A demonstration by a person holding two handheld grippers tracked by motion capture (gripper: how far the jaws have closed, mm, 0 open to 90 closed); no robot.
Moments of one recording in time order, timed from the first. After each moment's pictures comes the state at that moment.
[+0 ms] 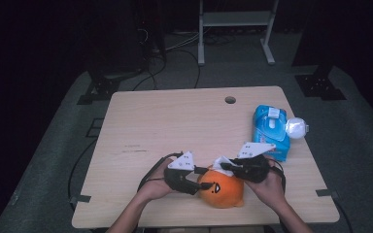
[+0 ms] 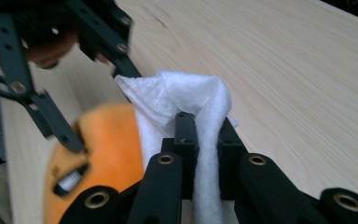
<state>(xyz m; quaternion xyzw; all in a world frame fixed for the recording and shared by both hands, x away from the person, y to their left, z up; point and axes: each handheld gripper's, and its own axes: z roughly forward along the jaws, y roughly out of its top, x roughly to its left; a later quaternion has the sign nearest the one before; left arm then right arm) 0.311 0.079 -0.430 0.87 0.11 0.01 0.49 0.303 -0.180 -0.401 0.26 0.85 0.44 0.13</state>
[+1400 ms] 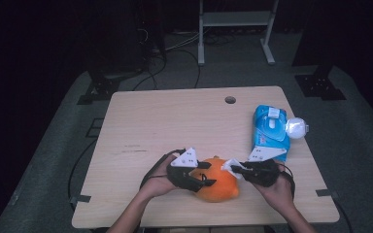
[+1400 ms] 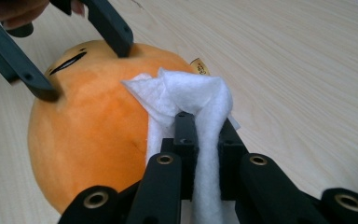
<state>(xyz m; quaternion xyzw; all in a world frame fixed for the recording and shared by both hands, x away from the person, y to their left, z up) 0.315 0.066 -0.421 0.86 0.11 0.03 0.50 0.296 -0.204 -0.415 0.29 0.84 0.43 0.14</state>
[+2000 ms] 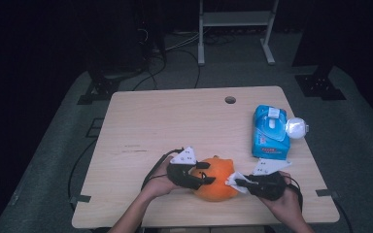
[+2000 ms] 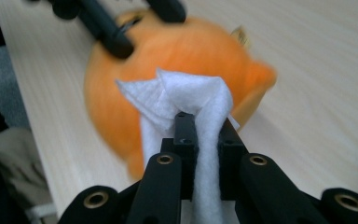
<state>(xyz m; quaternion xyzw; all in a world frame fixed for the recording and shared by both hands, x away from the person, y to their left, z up) 0.318 0.068 -0.430 0.86 0.13 0.02 0.50 0.266 -0.213 -0.420 0.28 0.85 0.42 0.12</state>
